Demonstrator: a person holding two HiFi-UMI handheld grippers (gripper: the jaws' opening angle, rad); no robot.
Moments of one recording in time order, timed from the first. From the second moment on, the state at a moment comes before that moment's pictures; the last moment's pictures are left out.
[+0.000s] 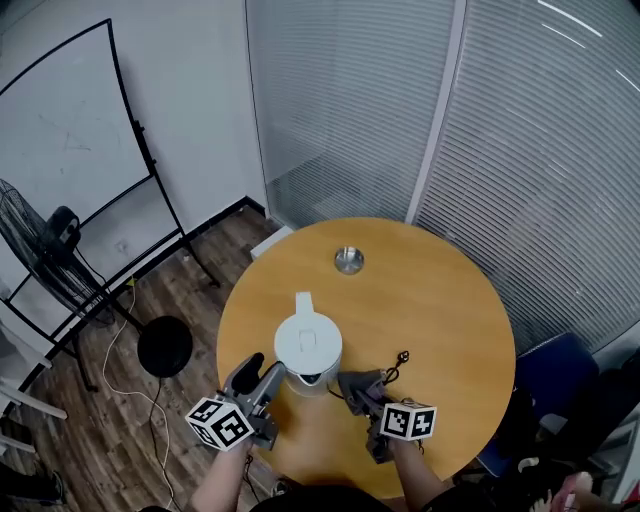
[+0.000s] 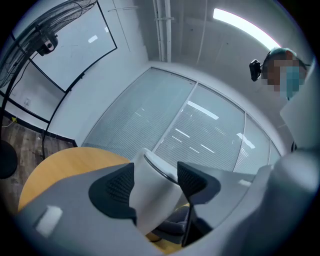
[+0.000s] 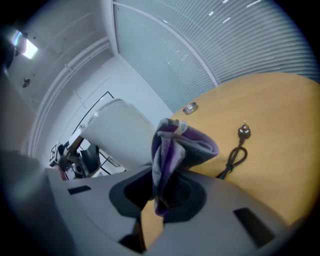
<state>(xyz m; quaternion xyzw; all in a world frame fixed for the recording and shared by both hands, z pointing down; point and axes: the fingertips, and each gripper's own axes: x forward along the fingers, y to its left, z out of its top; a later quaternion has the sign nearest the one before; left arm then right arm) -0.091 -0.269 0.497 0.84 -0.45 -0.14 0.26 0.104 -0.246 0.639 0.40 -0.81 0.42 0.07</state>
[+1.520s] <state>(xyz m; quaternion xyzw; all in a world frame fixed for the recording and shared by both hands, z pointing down) -0.179 -0.082 0.574 0.88 -0.40 0.01 0.25 -0.033 -0.059 0.544 0.48 -0.82 0.31 0.02</state>
